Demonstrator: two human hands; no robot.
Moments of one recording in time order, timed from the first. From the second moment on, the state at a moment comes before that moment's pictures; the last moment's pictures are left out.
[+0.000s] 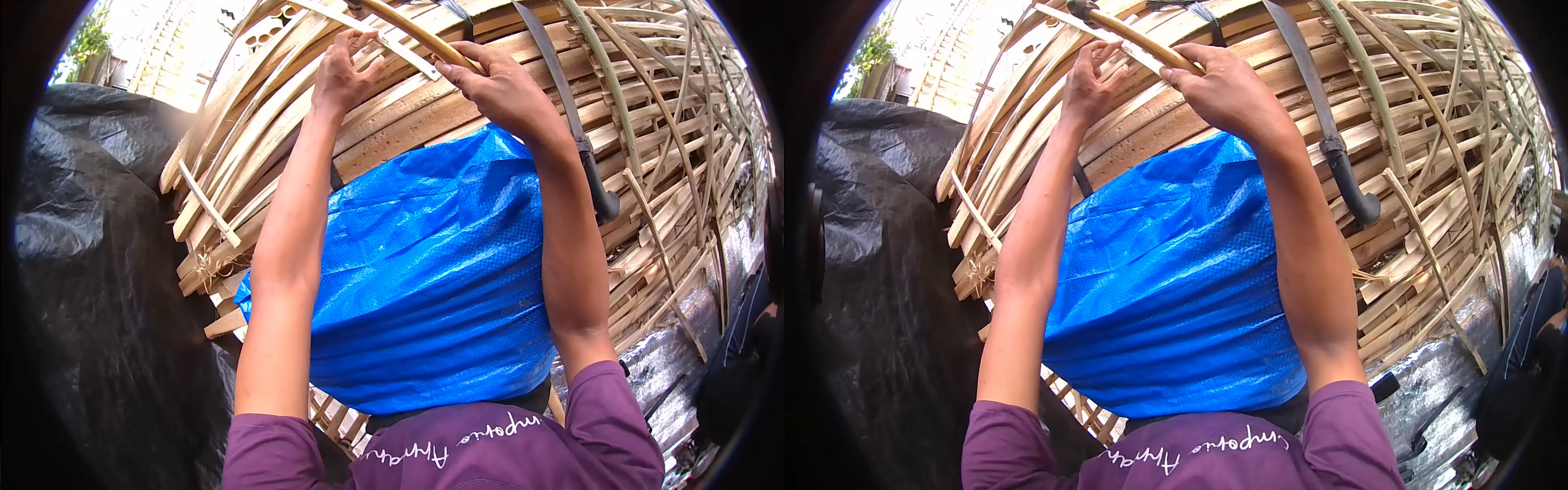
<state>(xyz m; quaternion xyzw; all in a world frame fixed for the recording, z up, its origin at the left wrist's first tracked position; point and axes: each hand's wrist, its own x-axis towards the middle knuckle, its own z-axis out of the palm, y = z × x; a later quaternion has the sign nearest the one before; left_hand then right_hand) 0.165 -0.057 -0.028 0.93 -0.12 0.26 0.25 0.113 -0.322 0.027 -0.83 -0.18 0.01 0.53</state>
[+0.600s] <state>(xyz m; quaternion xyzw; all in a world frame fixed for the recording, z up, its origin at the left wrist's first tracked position) 0.162 -0.062 -0.022 0.94 -0.09 0.22 0.26 0.105 -0.325 0.034 -0.85 -0.16 -0.02 0.51</state>
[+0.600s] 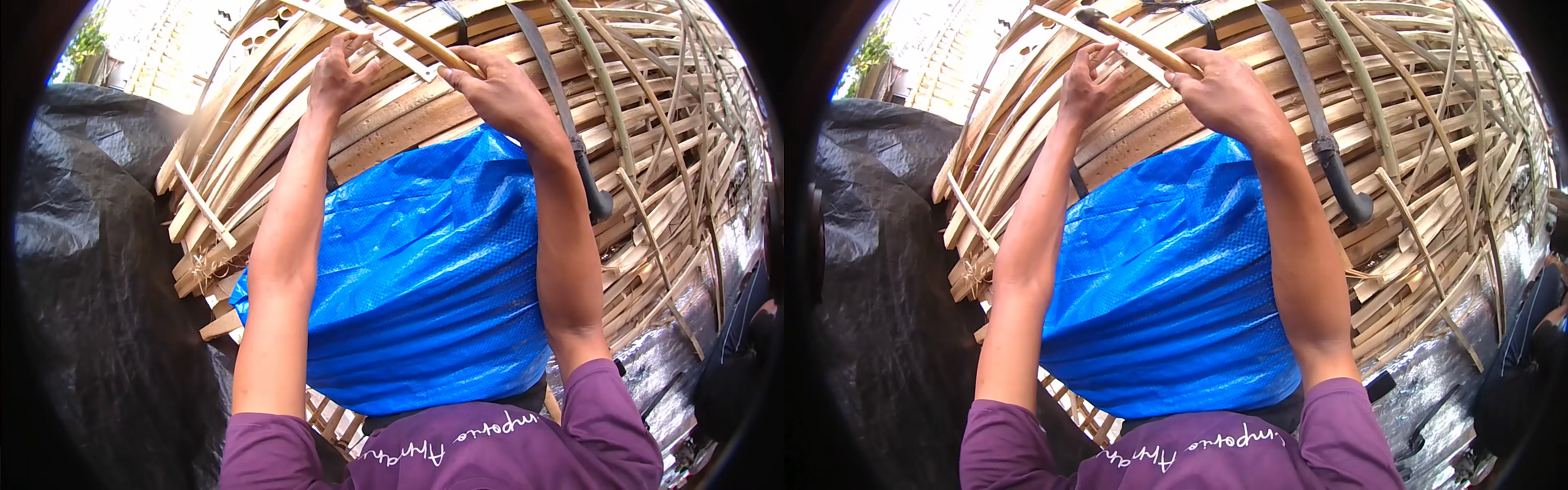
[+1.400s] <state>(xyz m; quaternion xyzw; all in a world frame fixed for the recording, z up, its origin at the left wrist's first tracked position) 0.158 -0.066 -0.019 0.94 -0.06 0.22 0.25 0.107 -0.329 0.042 -0.78 -0.20 0.06 0.59</state>
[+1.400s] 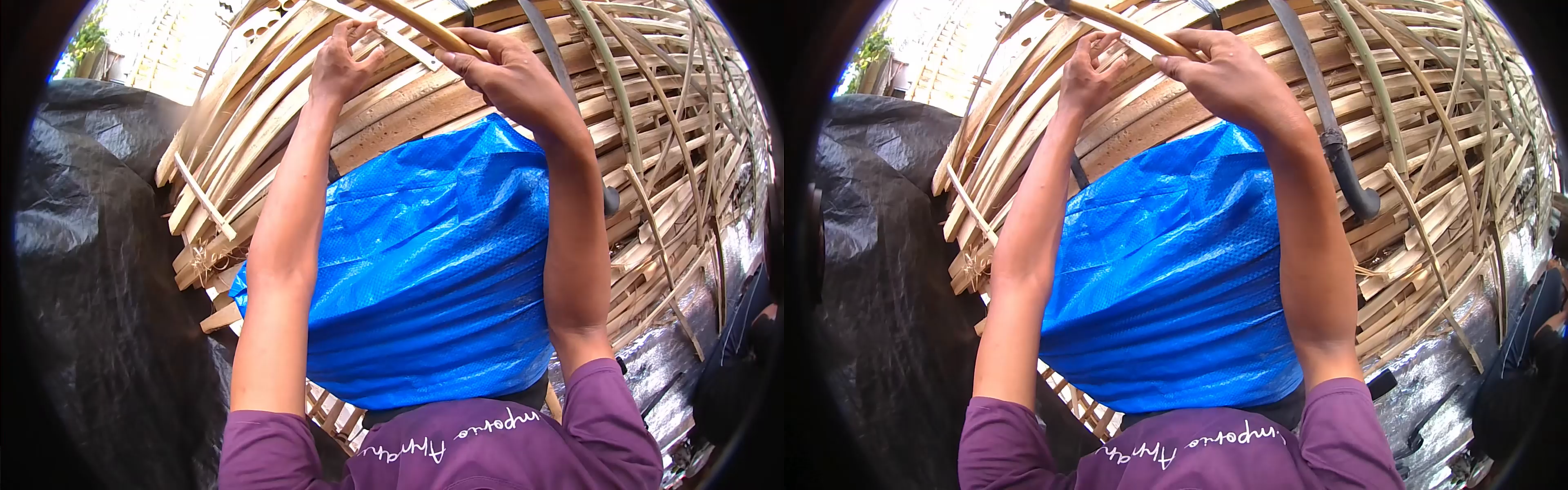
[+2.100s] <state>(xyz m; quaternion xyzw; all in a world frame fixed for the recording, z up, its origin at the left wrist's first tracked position) 0.160 -0.065 -0.018 0.94 -0.06 0.21 0.27 0.108 -0.343 0.046 -0.75 -0.18 0.13 0.63</state>
